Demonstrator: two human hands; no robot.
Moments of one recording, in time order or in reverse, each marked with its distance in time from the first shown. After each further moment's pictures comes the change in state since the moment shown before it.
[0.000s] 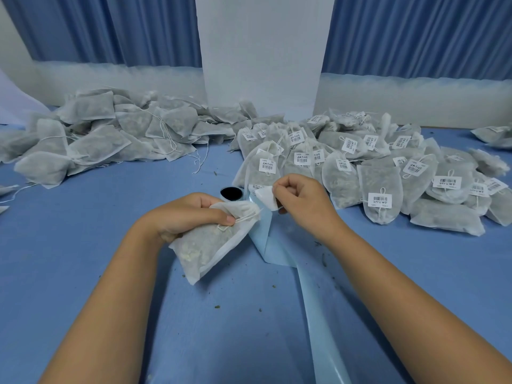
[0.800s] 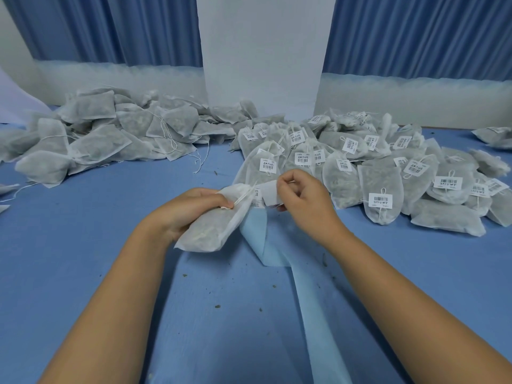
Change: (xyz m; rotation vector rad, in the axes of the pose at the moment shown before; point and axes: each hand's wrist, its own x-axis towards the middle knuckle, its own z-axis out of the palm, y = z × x) left_hand 0.007 0.002 0.005 -0.191 0.211 -0.042; right_hand -0.003 0.001 0.002 0.019 0.046 -0.095
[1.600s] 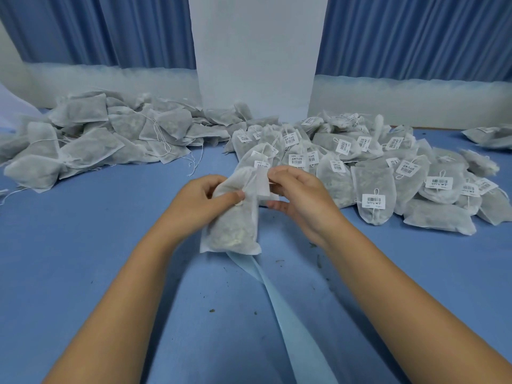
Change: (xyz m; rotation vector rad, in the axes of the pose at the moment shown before) left_hand 0.004 0.004 0.023 0.280 0.271 0.391; right_hand 0.003 -0.024 -0.002 0.513 -0.071 0.267
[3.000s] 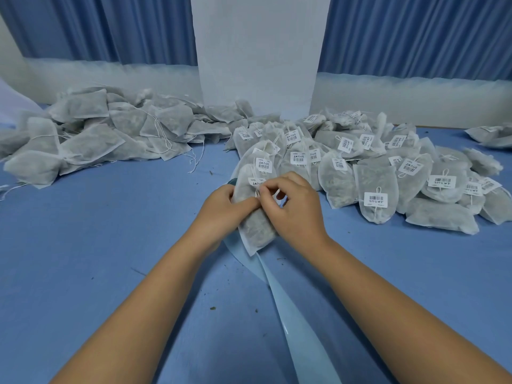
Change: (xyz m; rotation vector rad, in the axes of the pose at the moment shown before) left_hand 0.003 -0.004 0.044 -0.134 0.036 -0.208; right_hand -0.006 0.034 0.006 -0.848 0.274 -0.564
